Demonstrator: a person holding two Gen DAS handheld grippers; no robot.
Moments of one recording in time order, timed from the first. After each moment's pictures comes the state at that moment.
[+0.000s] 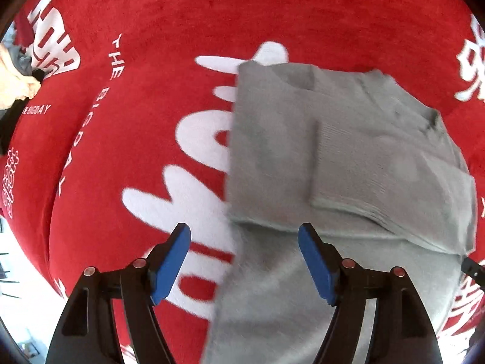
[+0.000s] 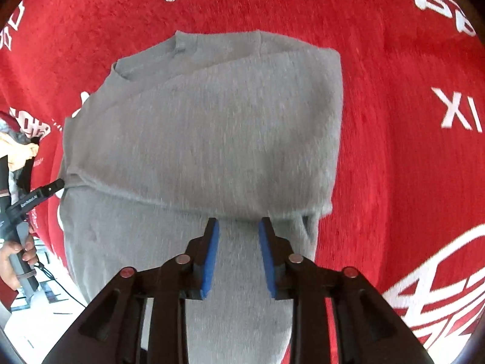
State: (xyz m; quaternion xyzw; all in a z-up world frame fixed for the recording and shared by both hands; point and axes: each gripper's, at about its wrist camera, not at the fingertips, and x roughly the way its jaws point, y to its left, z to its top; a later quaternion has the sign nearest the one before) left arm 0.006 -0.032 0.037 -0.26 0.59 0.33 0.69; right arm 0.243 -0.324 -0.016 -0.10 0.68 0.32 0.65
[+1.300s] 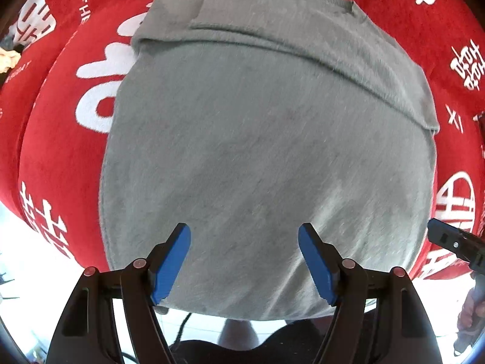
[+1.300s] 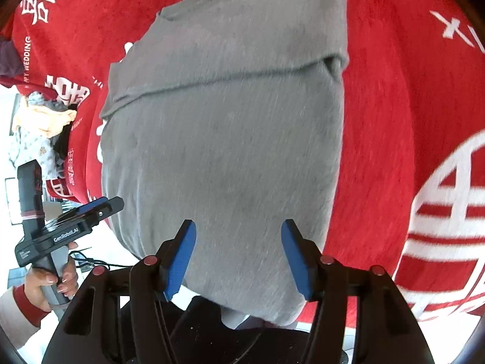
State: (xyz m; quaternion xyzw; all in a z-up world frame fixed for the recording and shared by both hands) left arm -0.046 -0.209 0.042 -0.29 0.65 0.25 0.66; right arm 0.156 -0.384 -0.008 -0.06 0.73 0.38 0.57
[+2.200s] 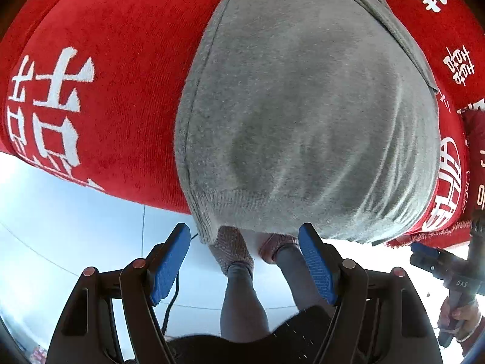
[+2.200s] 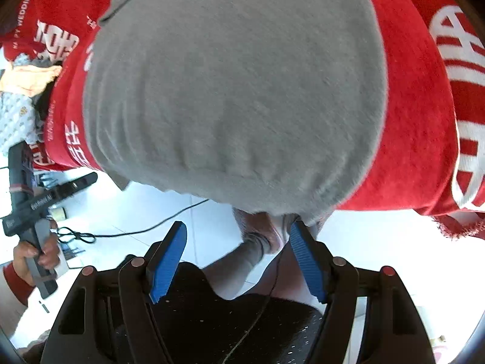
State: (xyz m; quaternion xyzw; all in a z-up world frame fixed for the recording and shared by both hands) left arm -0.233 -0.227 -0.009 -0.38 0.62 0.20 0.65; right arm 0.001 -0.435 -0.039 -0.12 0.75 0.35 0.55
